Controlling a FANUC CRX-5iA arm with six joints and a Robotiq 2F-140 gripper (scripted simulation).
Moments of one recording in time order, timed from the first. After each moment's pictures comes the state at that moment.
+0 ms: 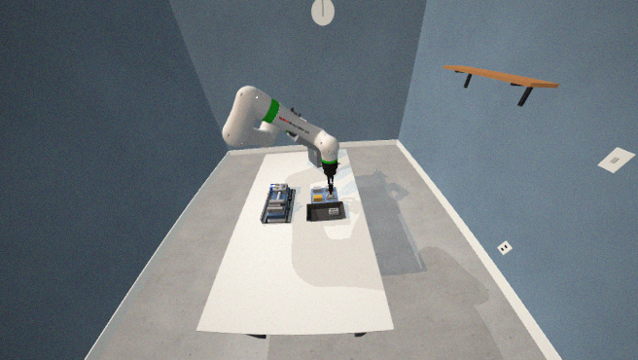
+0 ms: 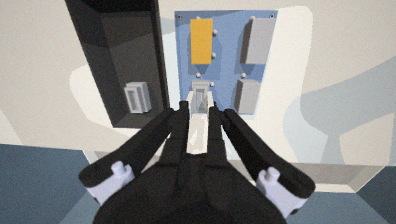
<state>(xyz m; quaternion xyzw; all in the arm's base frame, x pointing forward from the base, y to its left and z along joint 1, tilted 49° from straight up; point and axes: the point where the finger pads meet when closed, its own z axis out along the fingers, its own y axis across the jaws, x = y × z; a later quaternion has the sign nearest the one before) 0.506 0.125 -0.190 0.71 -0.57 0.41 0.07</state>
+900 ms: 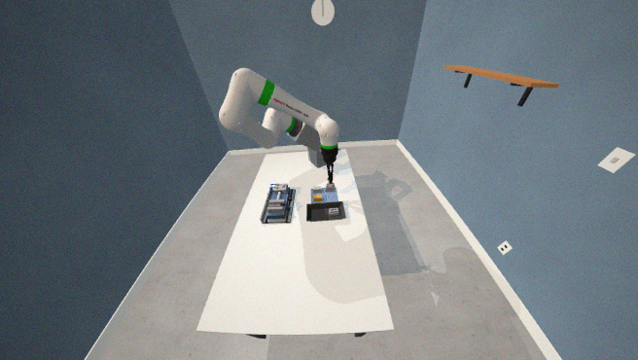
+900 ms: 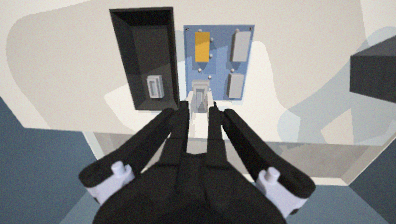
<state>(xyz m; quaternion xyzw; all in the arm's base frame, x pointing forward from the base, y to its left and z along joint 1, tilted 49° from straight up) 0.460 0.179 -0.129 0.71 -0.57 0.41 0.07</state>
